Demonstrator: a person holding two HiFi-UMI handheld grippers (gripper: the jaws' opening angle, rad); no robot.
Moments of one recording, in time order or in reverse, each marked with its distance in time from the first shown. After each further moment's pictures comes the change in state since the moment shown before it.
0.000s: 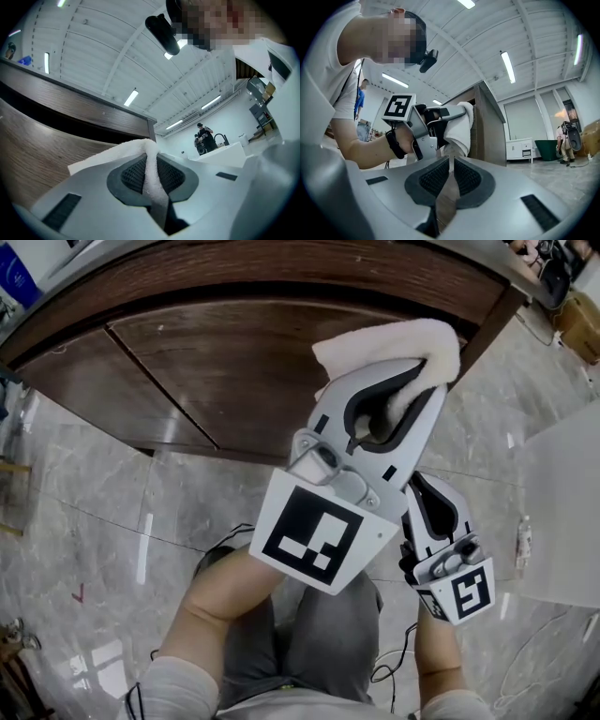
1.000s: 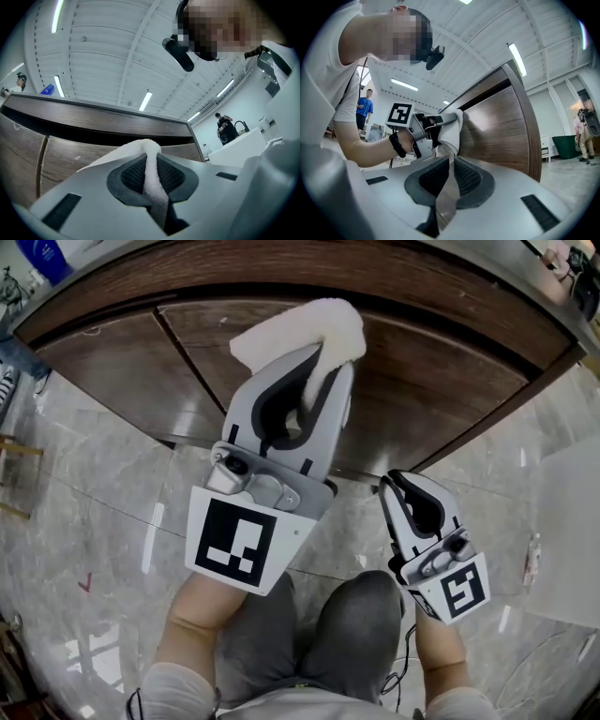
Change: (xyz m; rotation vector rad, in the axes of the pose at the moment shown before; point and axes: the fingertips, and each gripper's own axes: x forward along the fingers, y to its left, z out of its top) left arm -0.100 0.129 0.016 0.073 0.018 0.269; right arm 0.082 0.069 -0.004 0.009 -0.004 0.166
